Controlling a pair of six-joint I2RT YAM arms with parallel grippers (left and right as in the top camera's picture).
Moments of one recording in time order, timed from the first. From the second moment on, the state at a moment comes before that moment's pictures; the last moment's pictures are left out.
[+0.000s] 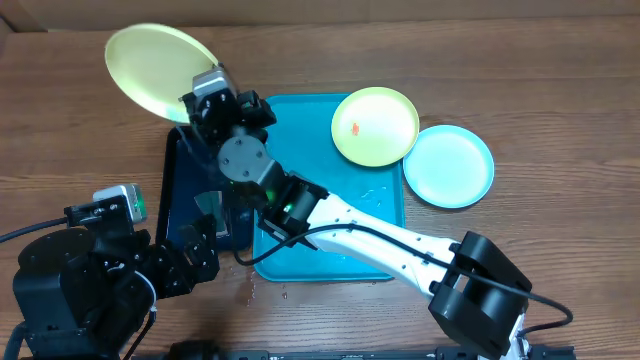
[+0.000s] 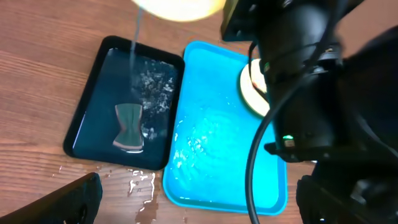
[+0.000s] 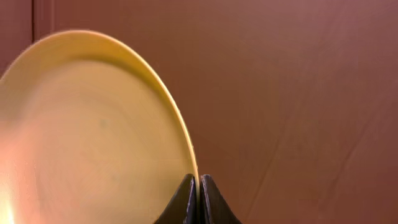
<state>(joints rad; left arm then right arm) 0.07 0.78 1.43 -1.37 0.21 -0.31 1.03 2.00 1.60 0.56 0.76 -0.31</state>
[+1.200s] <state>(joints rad) 0.07 0.78 1.43 -1.37 0.21 -0.31 1.10 2.00 1.60 0.75 0.85 -0.54</state>
